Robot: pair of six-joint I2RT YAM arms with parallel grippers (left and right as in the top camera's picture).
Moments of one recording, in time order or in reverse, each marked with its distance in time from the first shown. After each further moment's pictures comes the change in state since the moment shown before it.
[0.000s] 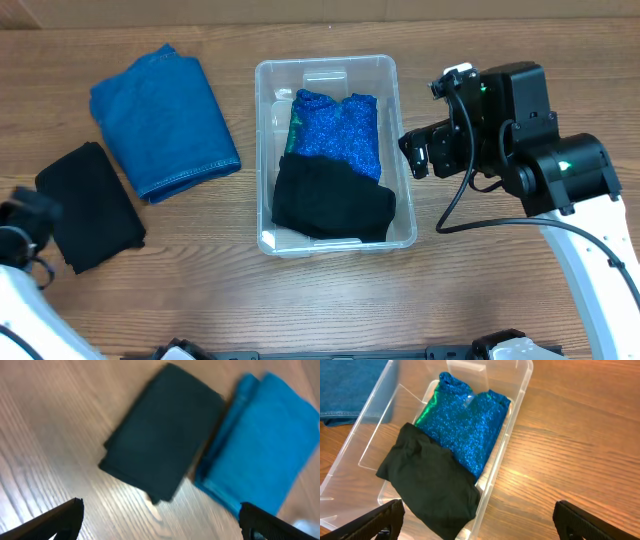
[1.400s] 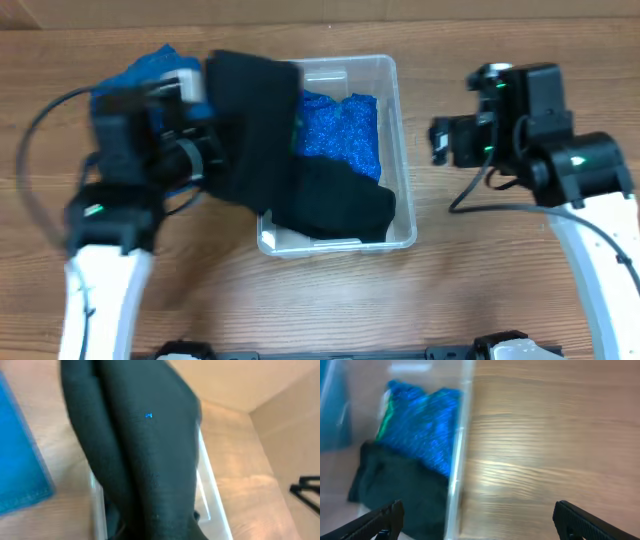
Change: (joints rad) left arm -0.983 -0.061 0.011 0.359 0.280 -0.005; right arm -0.120 0.000 -0.008 -0.026 0.134 0.170
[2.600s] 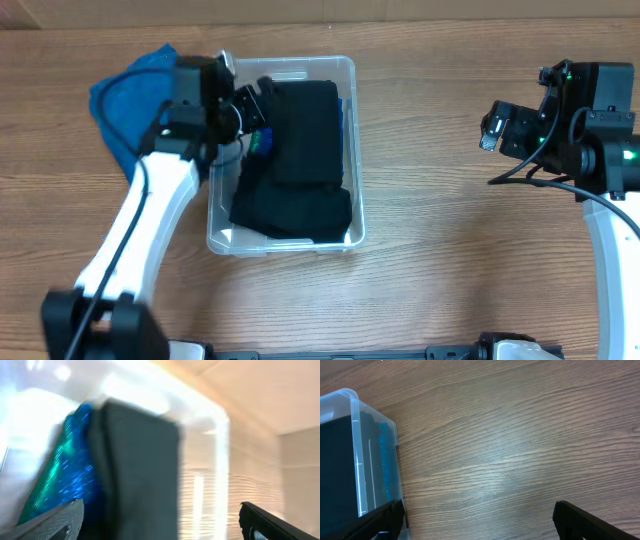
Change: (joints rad) left arm -0.061 0.399 0.008 0.267 -0.085 -0.267; right arm -0.215 -0.002 -0.002 -0.020 -0.039 0.069
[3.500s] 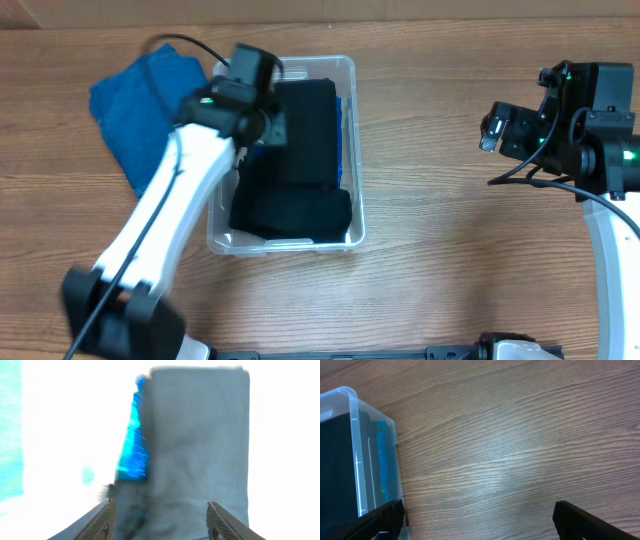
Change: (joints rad) left arm -0.158 0.080 0.317 -0.563 -0.443 0.274; right arm 0.000 0.000 -0.001 -0.008 0.000 0.002
